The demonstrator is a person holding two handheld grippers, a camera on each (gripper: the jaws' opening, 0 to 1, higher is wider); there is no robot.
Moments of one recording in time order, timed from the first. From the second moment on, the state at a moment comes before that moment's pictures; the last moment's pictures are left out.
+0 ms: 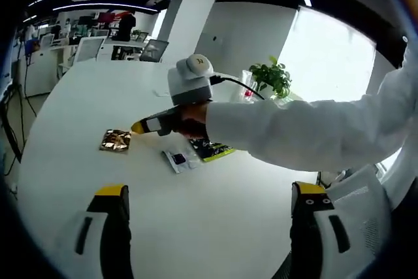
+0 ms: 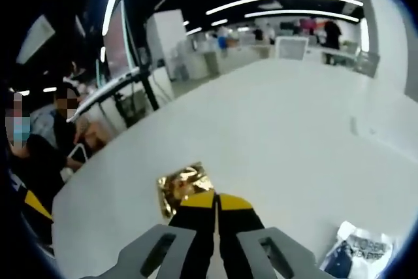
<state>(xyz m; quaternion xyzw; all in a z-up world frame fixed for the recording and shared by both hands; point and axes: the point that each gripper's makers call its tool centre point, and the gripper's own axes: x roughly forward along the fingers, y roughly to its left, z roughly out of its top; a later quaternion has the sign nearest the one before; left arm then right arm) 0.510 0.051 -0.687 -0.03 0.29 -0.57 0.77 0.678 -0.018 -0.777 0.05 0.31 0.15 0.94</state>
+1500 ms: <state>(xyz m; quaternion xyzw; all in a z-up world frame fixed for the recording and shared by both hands) 0.624 0.024 -0.765 -0.06 0.35 -0.50 0.79 0.690 -0.012 -0.787 -0.03 0.34 0.21 0.92</state>
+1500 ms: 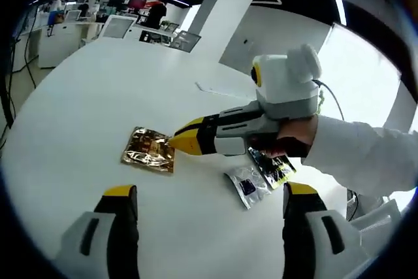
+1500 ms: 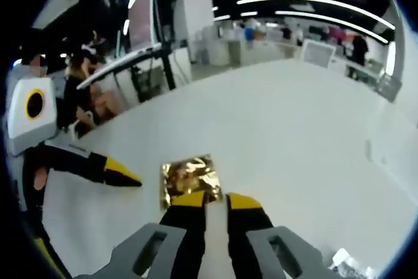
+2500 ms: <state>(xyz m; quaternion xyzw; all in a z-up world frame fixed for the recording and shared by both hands) 0.624 -0.001 -0.767 -0.01 0.34 -0.53 0.78 0.668 -0.018 -0.778 -0.02 0.33 0.21 0.92</state>
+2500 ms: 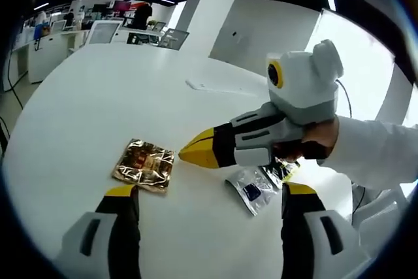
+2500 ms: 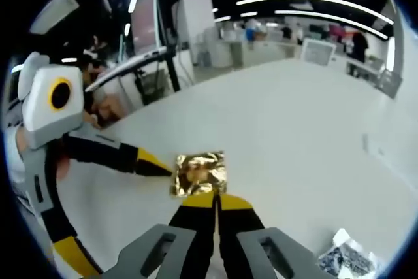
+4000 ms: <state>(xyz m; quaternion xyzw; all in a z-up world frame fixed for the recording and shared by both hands) 0.642 -0.019 -0.768 0.02 0.34 -0.54 0.77 0.687 -0.015 -0.793 -0.13 0.33 0.25 0.90</state>
